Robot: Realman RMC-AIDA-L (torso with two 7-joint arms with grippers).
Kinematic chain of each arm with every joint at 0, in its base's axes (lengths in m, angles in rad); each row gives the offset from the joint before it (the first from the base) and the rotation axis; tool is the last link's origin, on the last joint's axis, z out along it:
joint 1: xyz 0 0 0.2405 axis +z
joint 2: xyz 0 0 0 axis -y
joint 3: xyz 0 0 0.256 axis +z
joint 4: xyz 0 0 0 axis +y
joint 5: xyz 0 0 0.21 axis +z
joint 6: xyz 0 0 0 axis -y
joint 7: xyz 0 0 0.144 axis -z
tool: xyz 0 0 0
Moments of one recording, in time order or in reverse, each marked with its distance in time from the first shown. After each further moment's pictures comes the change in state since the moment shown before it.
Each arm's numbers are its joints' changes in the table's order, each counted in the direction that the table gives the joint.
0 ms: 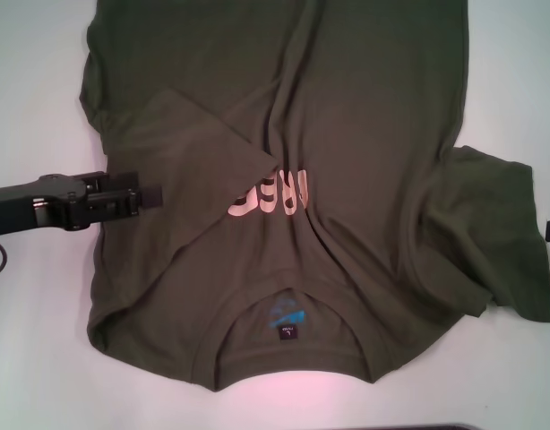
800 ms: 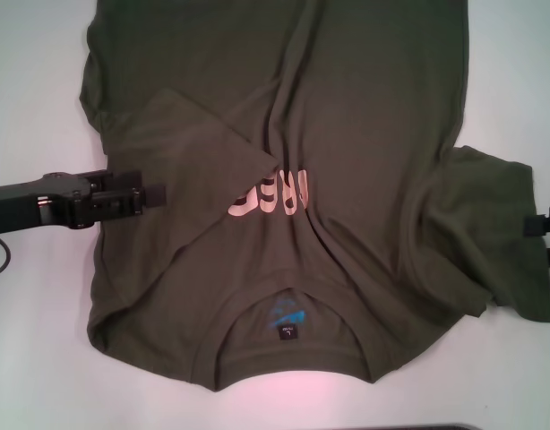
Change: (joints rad) left arm -0.006 0.002 0.009 0.002 0.000 0.011 0.000; right arm 0.030 -0.022 -0.018 0.025 0.000 -0.053 0.001
